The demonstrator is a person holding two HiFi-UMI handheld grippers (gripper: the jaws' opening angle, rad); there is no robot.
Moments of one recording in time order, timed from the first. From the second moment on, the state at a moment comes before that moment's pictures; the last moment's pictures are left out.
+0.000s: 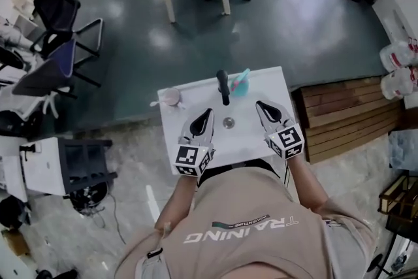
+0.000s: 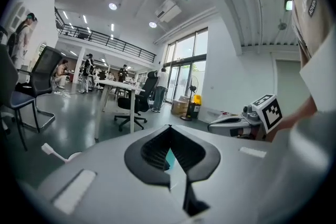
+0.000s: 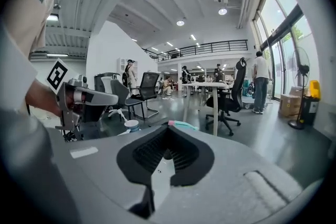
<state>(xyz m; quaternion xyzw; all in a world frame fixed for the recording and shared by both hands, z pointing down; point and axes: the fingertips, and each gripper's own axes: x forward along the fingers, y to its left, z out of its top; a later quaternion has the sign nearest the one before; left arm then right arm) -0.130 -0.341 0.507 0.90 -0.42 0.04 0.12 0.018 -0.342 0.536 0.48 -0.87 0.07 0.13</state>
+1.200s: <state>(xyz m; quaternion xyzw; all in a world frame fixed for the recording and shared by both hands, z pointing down) -0.140 -0.327 0.529 0.86 -0.48 0.07 0.16 0.034 -0.418 0.596 0.46 -0.87 0.08 0.17</state>
